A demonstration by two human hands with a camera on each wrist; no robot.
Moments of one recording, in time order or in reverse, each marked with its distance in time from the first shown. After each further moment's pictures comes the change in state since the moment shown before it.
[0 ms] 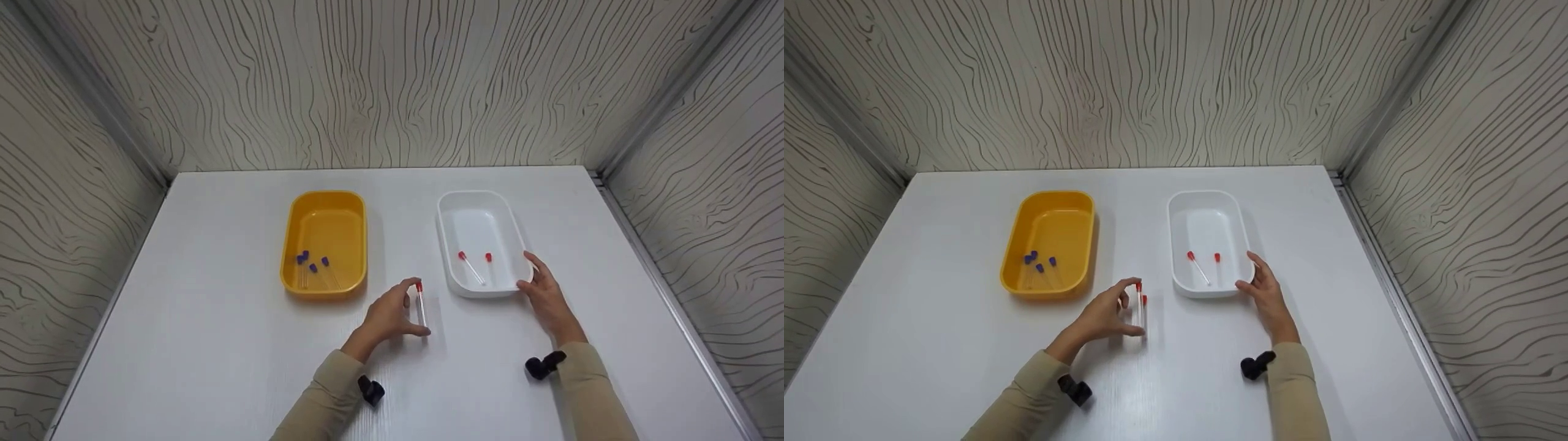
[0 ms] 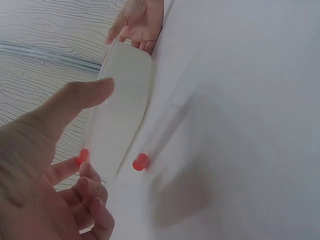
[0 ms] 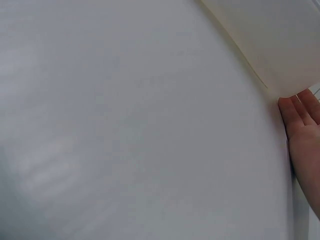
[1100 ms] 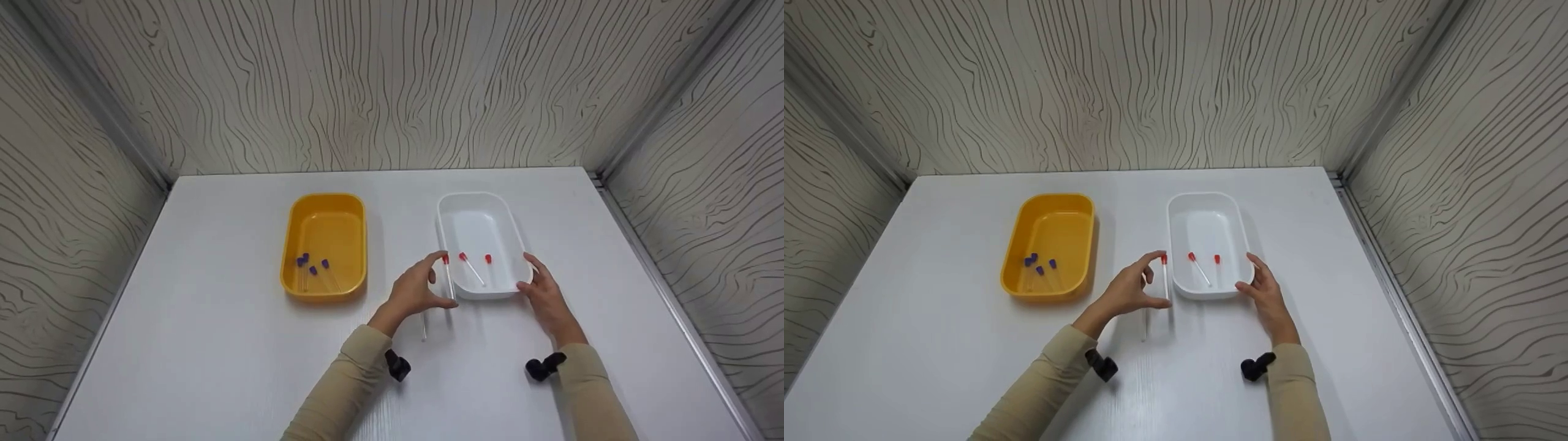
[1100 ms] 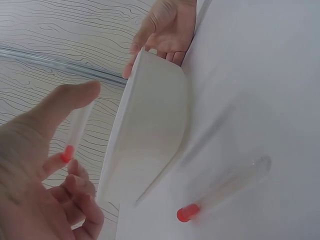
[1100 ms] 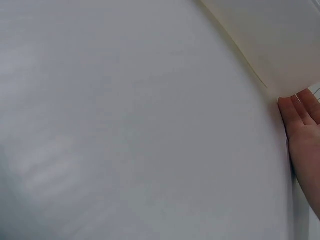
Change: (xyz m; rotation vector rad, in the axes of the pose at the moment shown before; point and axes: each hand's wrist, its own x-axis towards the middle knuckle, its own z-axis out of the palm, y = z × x) left_hand 0.036 0.048 -0.003 0.006 0.073 0.092; right_hand 0.000 0.001 0.001 0.009 0.006 0.007
